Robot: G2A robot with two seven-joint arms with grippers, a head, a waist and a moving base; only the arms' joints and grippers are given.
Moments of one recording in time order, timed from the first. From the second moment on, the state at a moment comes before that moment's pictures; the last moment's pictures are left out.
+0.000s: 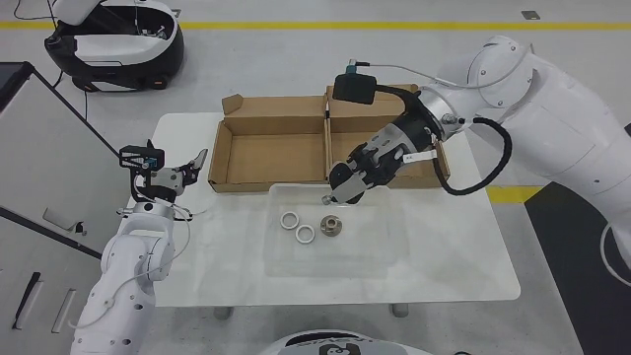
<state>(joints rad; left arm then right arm) 1.73 -1.15 -1.60 -1.80 1.33 0.00 0.00 -0.26 -0.85 0.39 -1.62 0.89 -0.44 1.38</state>
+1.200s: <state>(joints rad) 1.73 -1.15 -1.60 -1.80 1.33 0.00 0.00 -0.65 -0.93 0.84 -1.92 1.40 -0.53 1.29</state>
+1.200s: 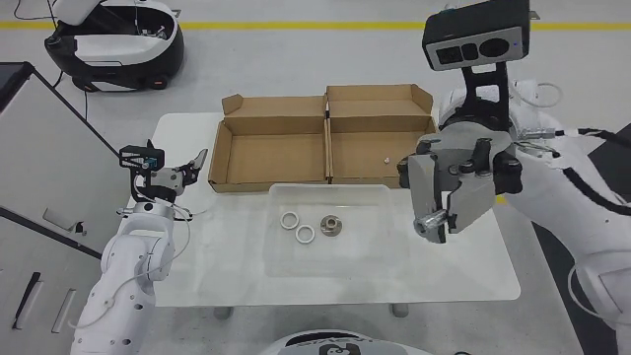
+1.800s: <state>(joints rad) 1.73 -1.15 -1.60 -1.80 1.33 0.00 0.00 -0.72 -1.03 0.92 -1.91 1.45 -0.48 1.34</state>
